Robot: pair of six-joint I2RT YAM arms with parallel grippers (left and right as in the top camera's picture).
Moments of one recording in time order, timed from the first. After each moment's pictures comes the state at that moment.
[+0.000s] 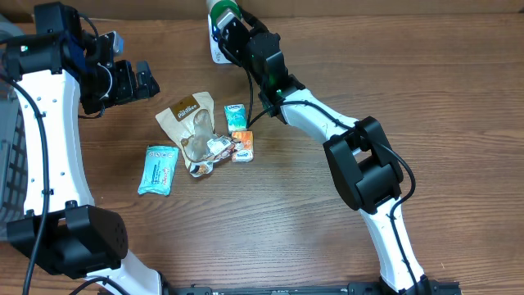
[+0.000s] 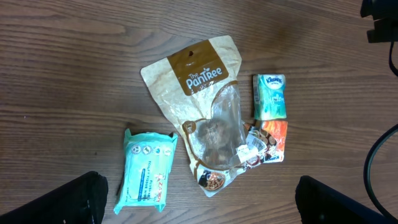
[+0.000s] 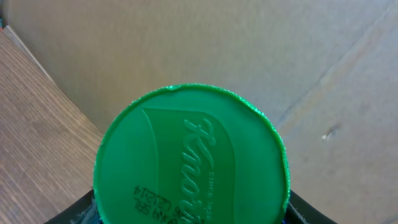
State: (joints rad) left arm 0.20 1.83 1.95 -1.38 0.30 -0.02; right arm 0.54 2.41 1.81 0.55 0.08 -0.53
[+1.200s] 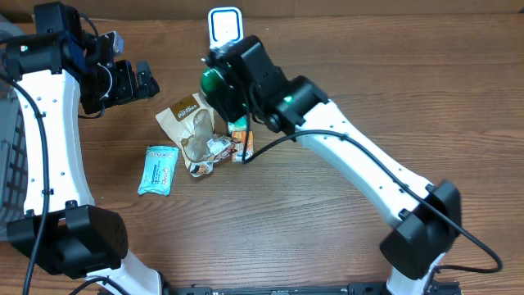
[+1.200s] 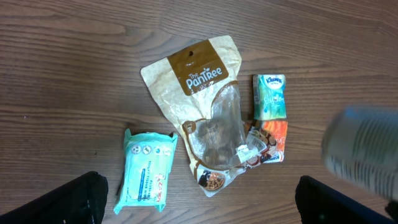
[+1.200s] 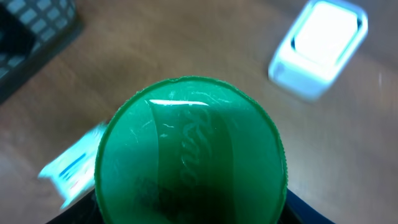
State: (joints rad) left arm 0.20 1.83 1.95 -1.38 0.30 -0.02; right arm 0.71 1.90 1.82 -0.75 -0.07 0.10
